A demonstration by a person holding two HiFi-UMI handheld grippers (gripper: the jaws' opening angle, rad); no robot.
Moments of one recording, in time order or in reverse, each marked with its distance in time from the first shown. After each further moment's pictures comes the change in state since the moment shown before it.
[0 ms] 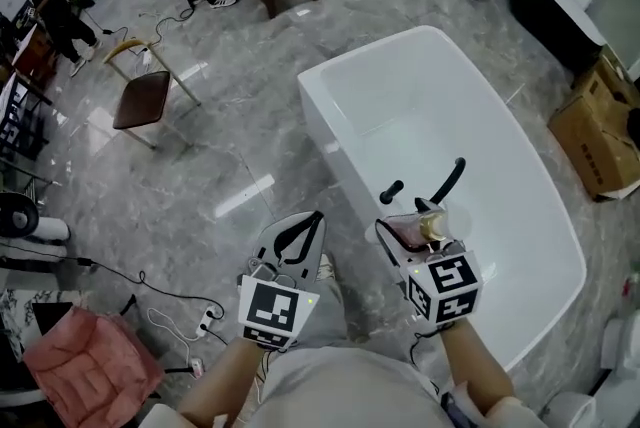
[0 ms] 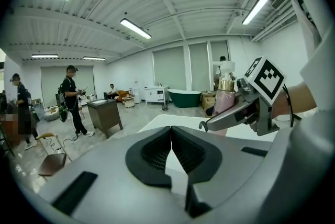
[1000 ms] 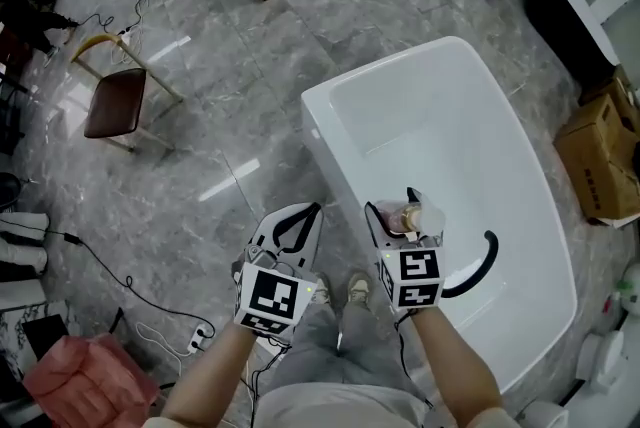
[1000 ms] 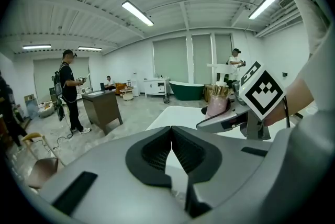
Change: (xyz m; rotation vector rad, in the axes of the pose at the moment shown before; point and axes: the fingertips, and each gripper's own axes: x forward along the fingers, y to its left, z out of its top) left arm 0.182 0.178 -0.065 -0.029 0.085 -0.049; right arm 0.262 -0.085 0.039 -0.043 0.056 -0.165
